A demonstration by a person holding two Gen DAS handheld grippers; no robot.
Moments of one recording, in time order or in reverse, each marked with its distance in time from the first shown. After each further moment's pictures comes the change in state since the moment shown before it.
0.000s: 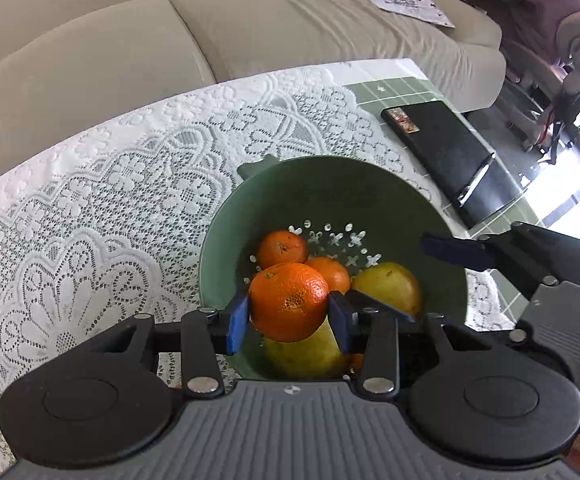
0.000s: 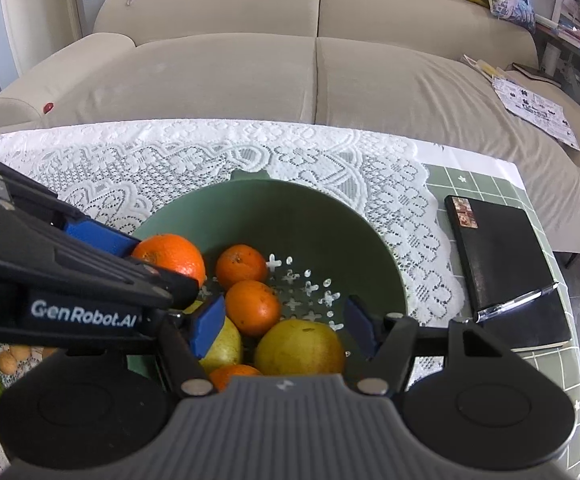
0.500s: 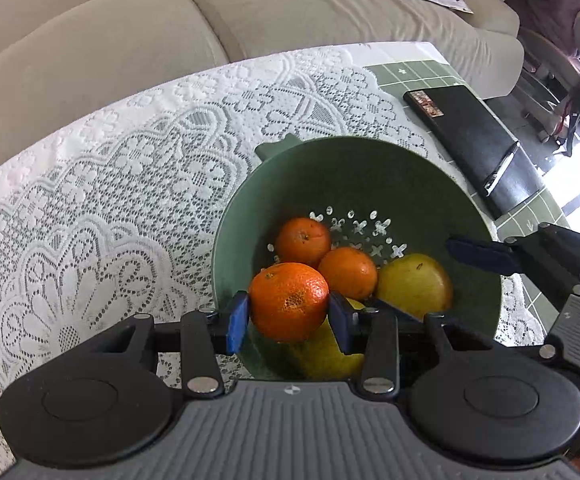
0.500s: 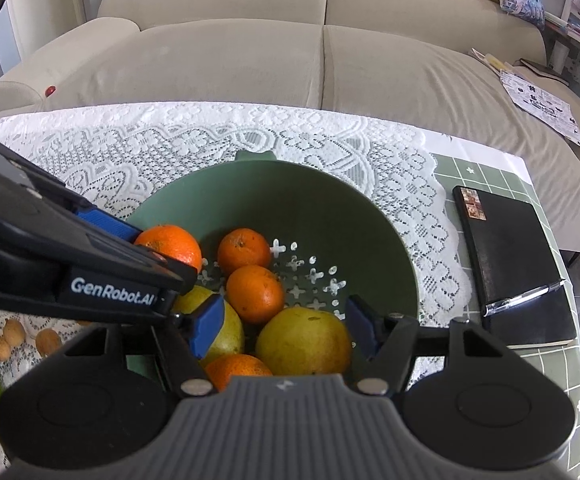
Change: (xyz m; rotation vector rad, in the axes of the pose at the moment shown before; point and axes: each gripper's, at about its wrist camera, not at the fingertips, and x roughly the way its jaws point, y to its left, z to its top) left arm 0.020 0.010 0.001 -0.012 0.047 0.035; right arm 0.013 0.001 -0.003 -0.025 0.036 0.002
